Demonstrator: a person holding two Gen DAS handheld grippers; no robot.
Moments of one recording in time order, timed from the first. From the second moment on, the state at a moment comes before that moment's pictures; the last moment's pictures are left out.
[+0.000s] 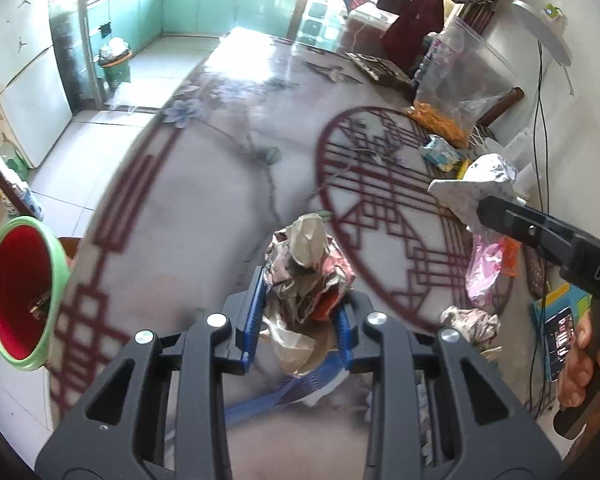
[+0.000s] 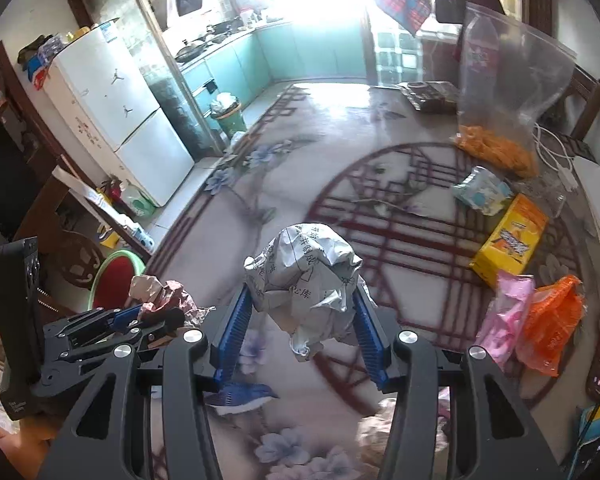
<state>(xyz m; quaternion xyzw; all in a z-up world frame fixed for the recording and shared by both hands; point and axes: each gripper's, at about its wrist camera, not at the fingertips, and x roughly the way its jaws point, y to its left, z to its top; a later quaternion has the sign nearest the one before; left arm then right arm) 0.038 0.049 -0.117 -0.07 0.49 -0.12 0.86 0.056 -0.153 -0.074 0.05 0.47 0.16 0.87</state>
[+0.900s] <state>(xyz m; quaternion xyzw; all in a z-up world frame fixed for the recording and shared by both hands) 0.046 0.254 -0.121 -0.09 0.49 -0.08 0.87 0.062 0.042 -0.072 0.02 0.48 0.16 0.86</state>
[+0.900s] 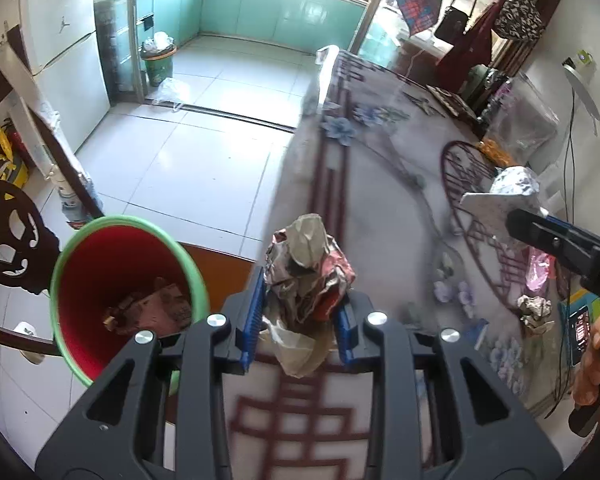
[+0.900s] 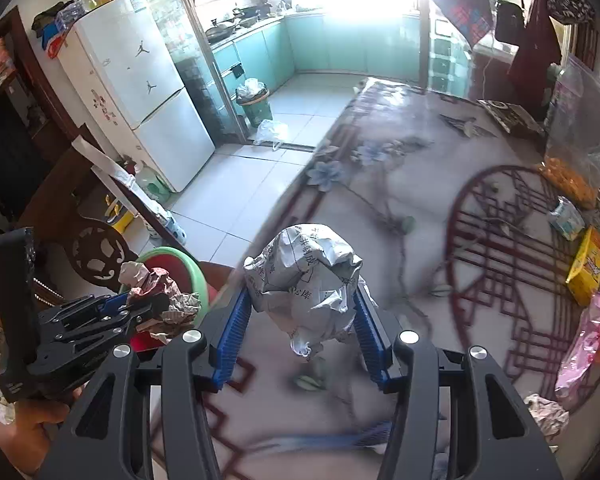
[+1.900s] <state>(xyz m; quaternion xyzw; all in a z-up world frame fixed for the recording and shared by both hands) 0.049 0.417 -0.167 -0.14 0.52 0.04 0.84 0.084 0.223 -0.106 0.00 0.53 0.29 0.80</state>
